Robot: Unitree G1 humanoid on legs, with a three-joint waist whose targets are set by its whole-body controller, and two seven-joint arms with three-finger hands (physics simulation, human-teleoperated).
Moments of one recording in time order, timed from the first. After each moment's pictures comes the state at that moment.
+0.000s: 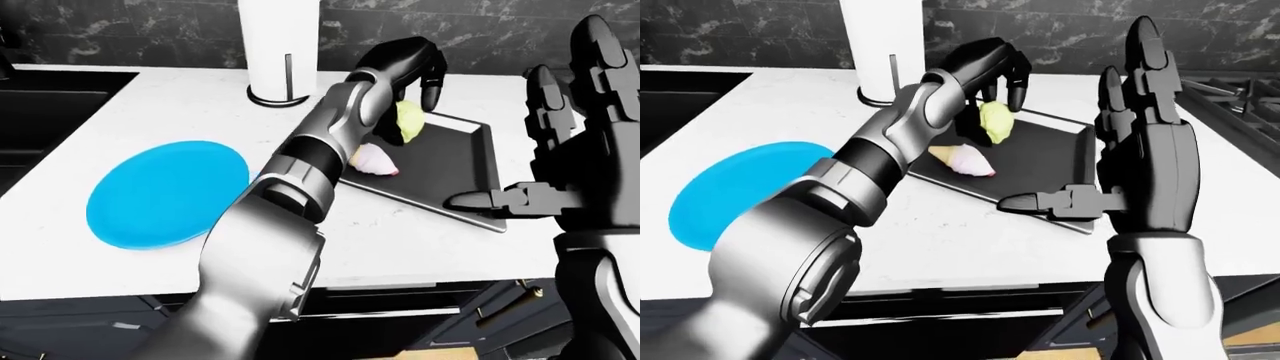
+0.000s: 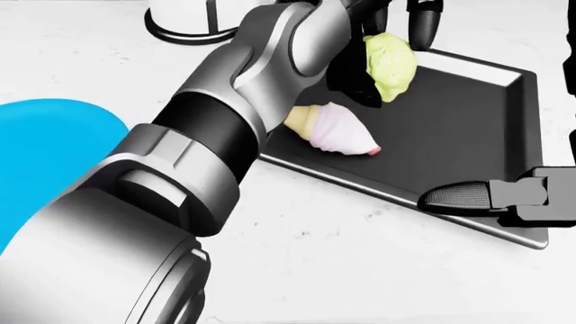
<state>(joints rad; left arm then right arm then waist) -1.64 -0.11 0.05 1.42 0.94 -0.26 -0.02 -0.34 -0.26 -0.32 -0.97 0.21 0.85 -0.03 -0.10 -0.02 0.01</state>
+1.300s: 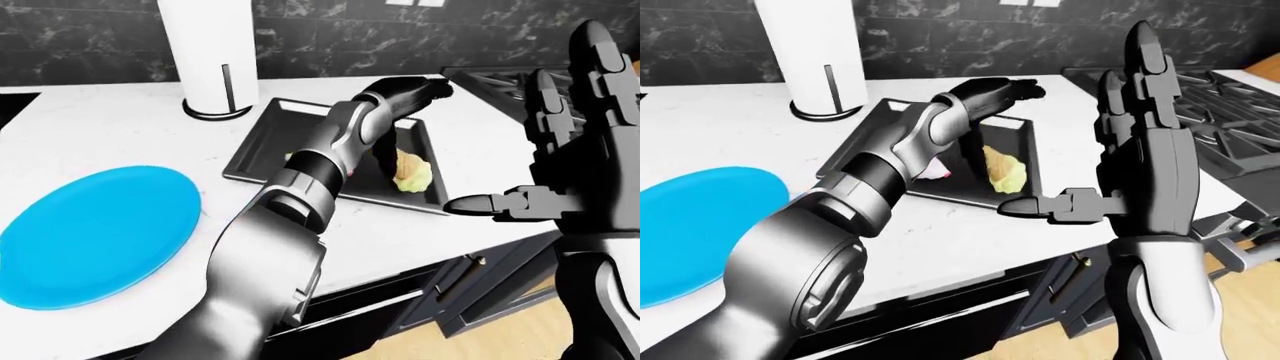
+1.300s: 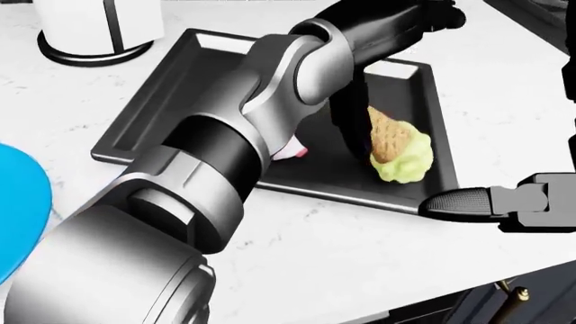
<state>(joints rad) -1.58 -0.13 0.03 1.41 1.00 -0.29 -0.18 -0.32 -0.26 -0.33 -0.97 0.23 0.84 -0.02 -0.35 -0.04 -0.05</state>
